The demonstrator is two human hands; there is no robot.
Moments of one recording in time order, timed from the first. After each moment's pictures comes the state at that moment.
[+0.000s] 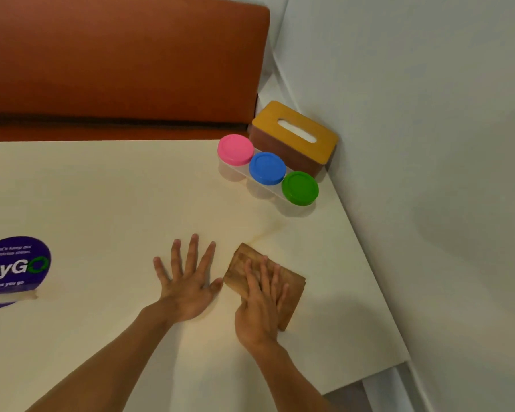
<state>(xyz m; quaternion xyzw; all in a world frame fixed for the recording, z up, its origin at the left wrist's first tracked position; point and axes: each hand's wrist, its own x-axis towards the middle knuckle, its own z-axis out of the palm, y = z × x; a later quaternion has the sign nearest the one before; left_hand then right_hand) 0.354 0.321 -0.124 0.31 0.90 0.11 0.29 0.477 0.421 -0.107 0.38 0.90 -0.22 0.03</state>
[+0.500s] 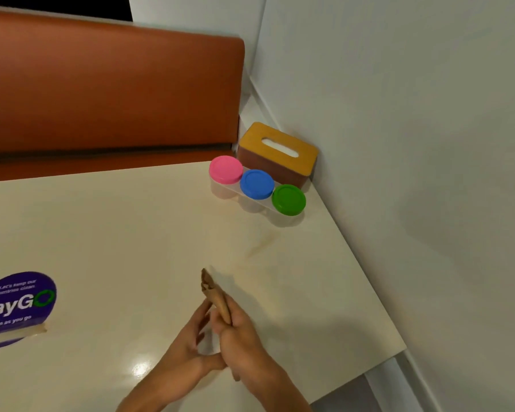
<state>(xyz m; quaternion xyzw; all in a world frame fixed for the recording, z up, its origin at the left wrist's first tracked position) 0.407 0.257 -0.052 0.19 0.65 0.55 0.49 0.468 0.361 -0.033 0.38 0.64 -0.67 0.06</state>
